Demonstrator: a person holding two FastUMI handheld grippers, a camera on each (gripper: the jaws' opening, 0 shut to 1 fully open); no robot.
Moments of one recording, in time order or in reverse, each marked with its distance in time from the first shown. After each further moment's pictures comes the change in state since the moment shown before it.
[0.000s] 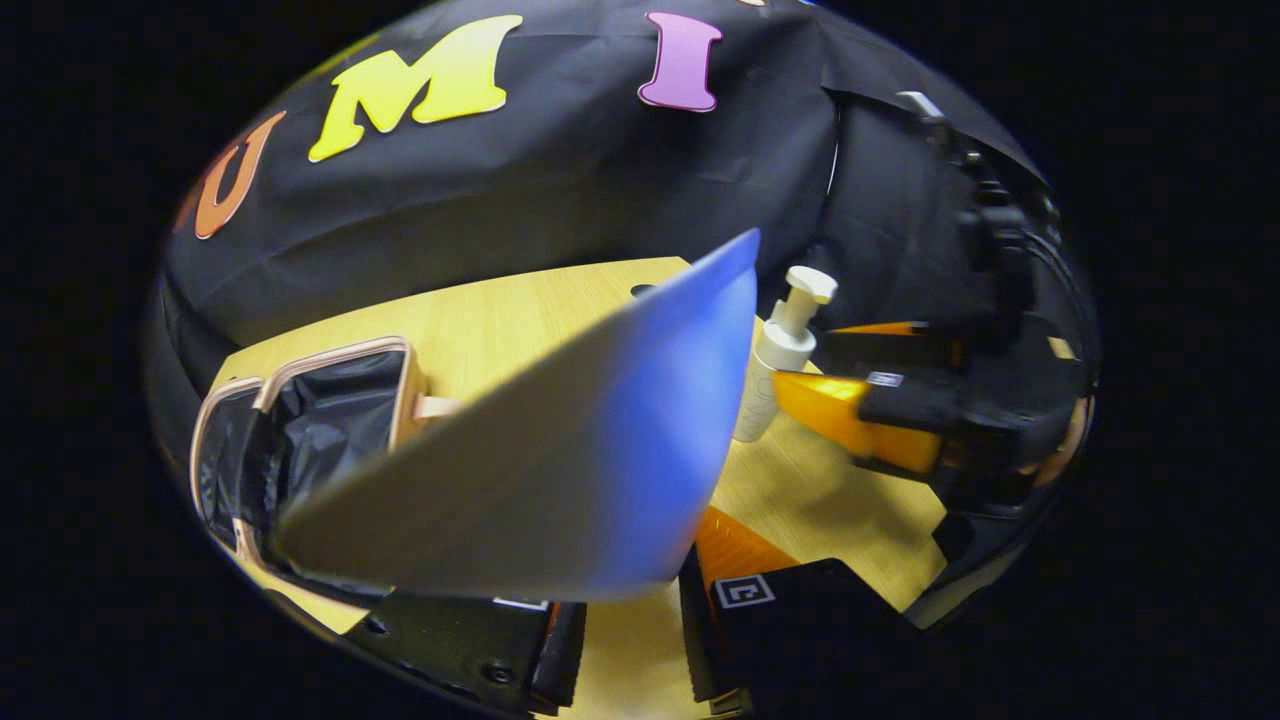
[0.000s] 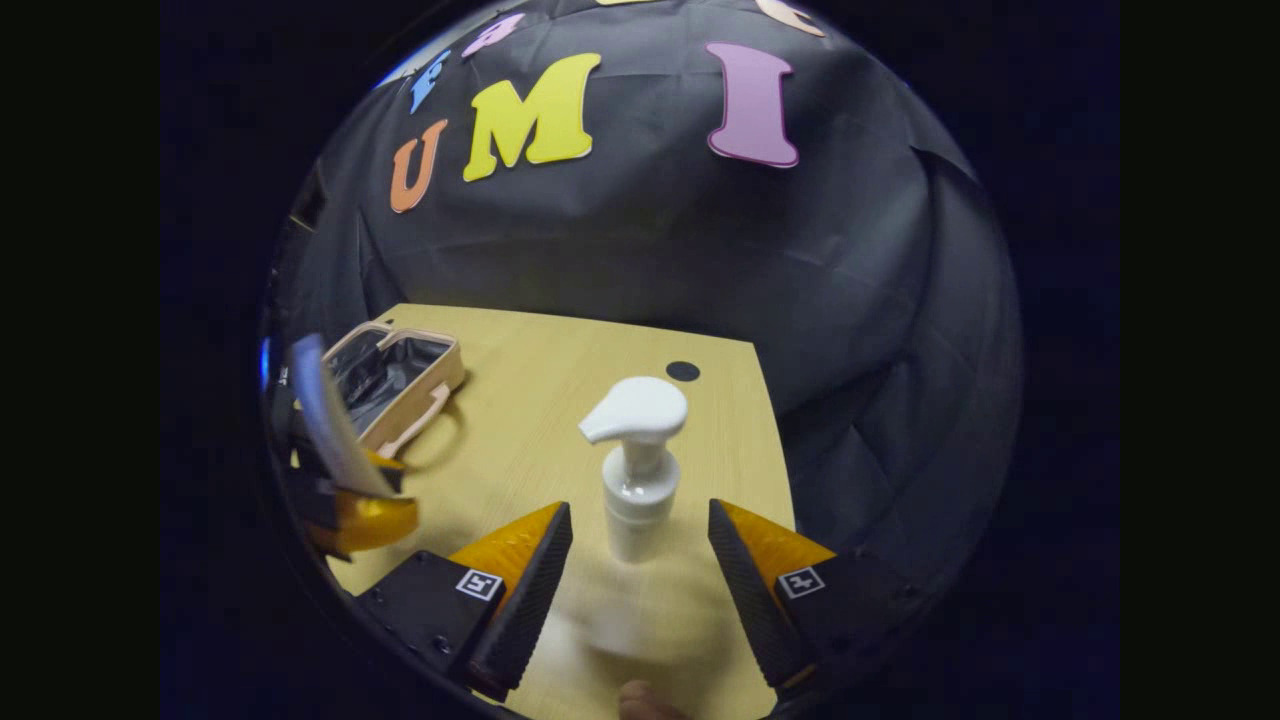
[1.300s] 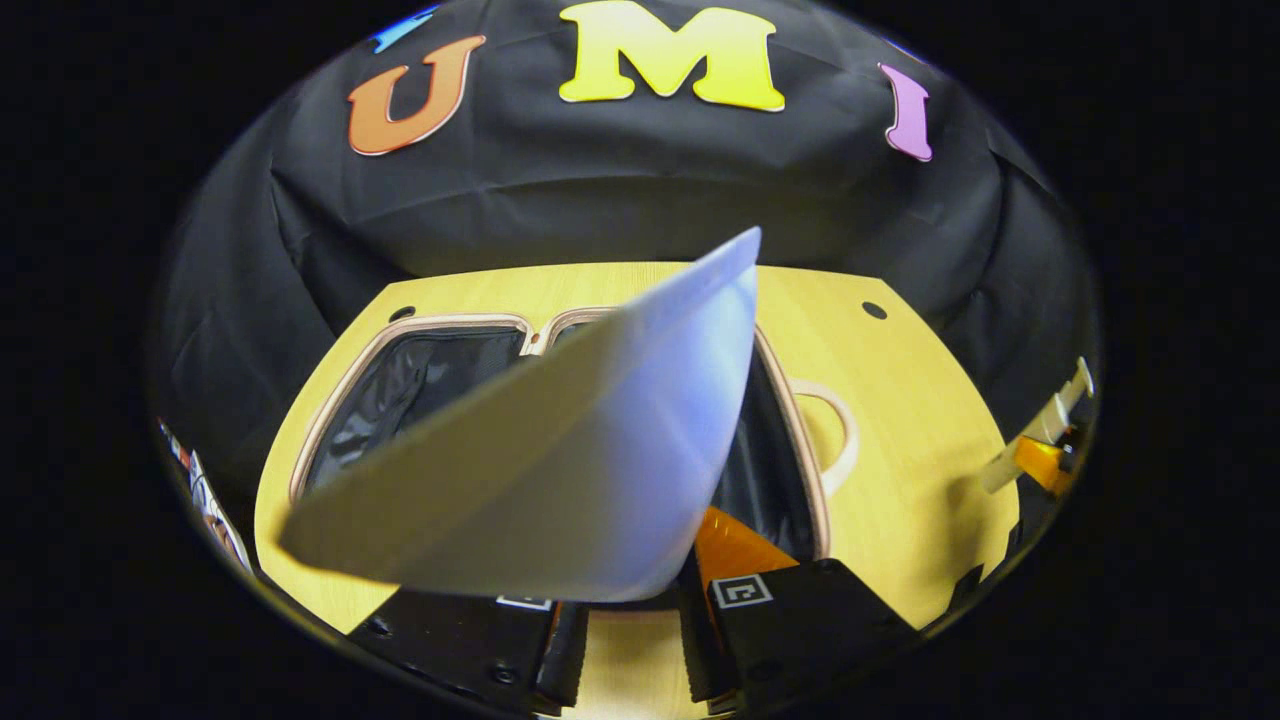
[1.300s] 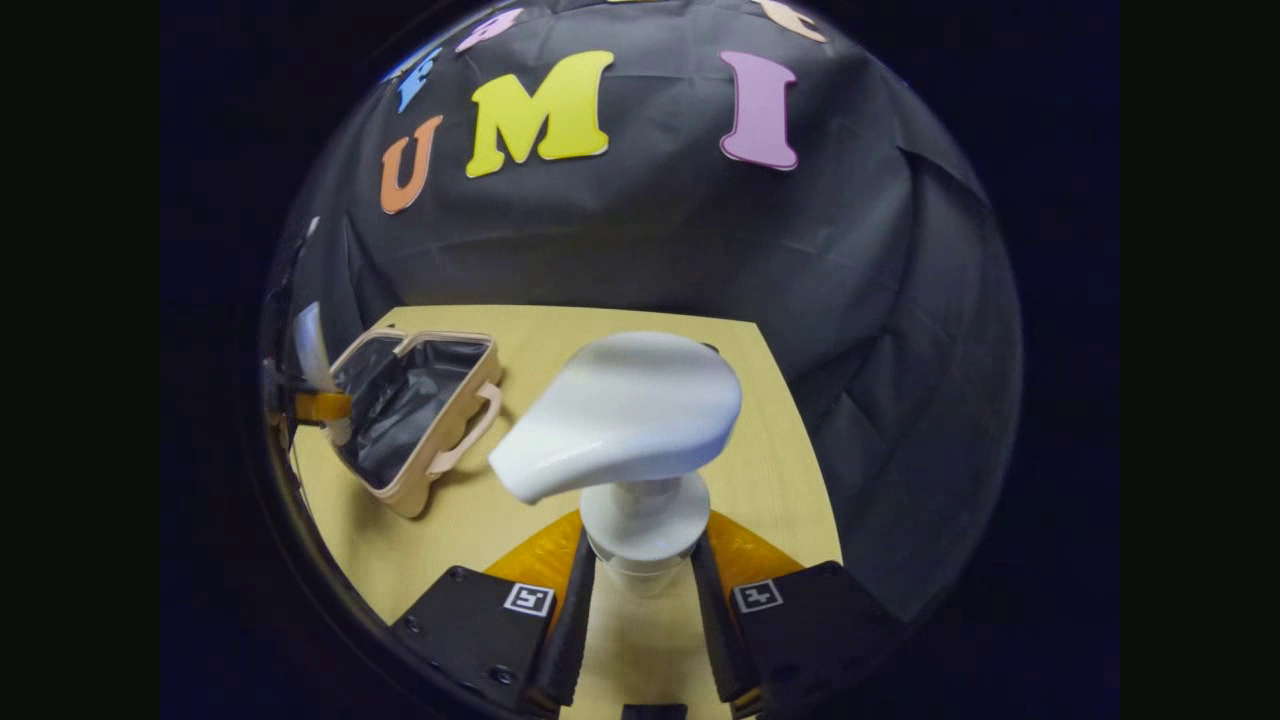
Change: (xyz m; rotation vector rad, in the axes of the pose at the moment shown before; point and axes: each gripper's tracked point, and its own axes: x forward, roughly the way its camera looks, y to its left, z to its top) left arm -0.042 0.267 -0.035 -0.210 0.075 0.287; right arm -0.077 0.096 -0.014 0.071 0.047 -0.109
